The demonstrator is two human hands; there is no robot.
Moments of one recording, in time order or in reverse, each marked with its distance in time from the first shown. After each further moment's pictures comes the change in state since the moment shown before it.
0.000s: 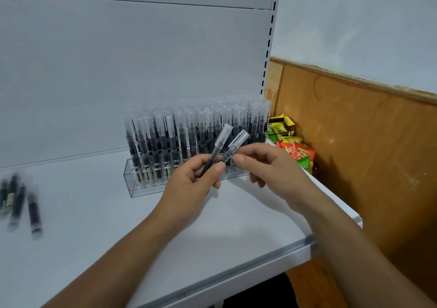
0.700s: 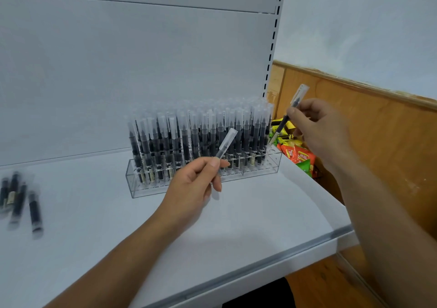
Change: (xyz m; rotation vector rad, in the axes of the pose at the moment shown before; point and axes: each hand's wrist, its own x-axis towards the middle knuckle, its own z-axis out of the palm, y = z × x) left_hand 0.005 -0.009 -0.002 -0.161 -0.003 -0.053; right_hand 0.040 -0.011 -0.068 -0.191 0.506 -0.136
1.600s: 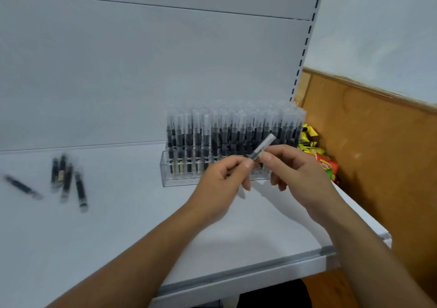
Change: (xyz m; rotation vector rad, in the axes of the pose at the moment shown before) left_hand -0.005 -0.001 0.001 0.109 -0.020 0.076; right_hand -0.082 -0.025 0.045 0.239 -0.442 0.049
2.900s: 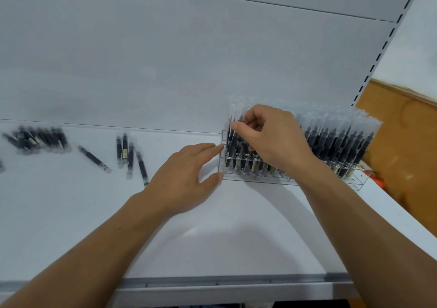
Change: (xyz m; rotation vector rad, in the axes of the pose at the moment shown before) left_hand -0.050 0.008 -0.150 1.171 0.149 0.121; right_hand 0.062 -0.065 0.123 -0.523 -0.090 -0.283
